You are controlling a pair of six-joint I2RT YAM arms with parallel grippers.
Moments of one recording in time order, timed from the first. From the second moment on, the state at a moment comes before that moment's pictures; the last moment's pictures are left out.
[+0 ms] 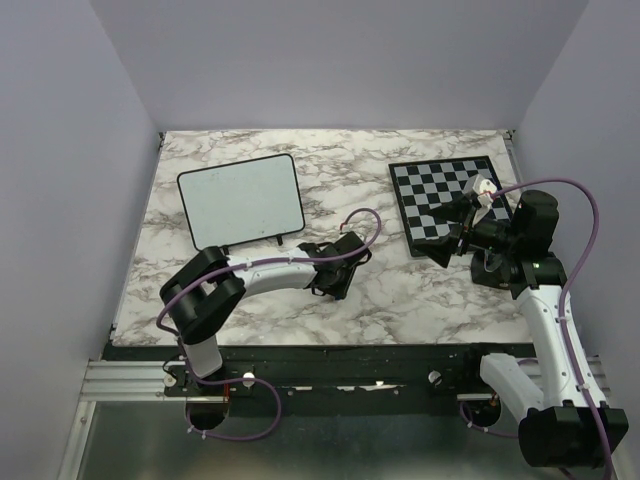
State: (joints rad) left arm -0.97 1.74 1.07 -0.45 -0.14 -0.51; right arm -0.05 0.88 0.82 -0.26 -1.11 -0.28
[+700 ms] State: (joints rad) left arm -0.97 1.72 1.01 -0.35 -0.15 -0.41; right arm -0.05 0.89 0.81 -0.26 -1.12 -0.29
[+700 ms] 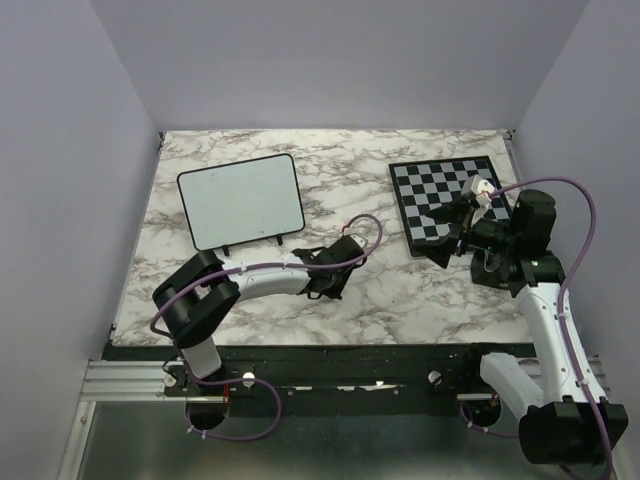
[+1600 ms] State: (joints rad) left arm -1.01 1.41 0.74 0.08 -0.12 -0.02; right arm 0.18 1.28 0.79 -0.20 -1.09 -0.13
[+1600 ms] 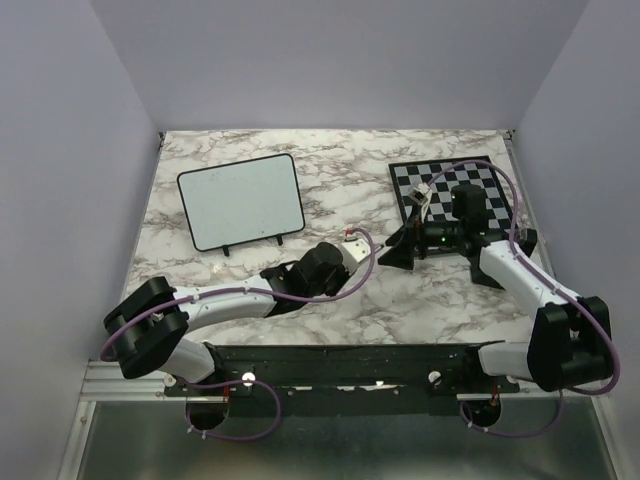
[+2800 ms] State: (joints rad) left arm -1.03 1.41 0.81 0.08 -0.05 0.02; right arm 0.24 1.43 0.83 -0.17 -1.13 0.03
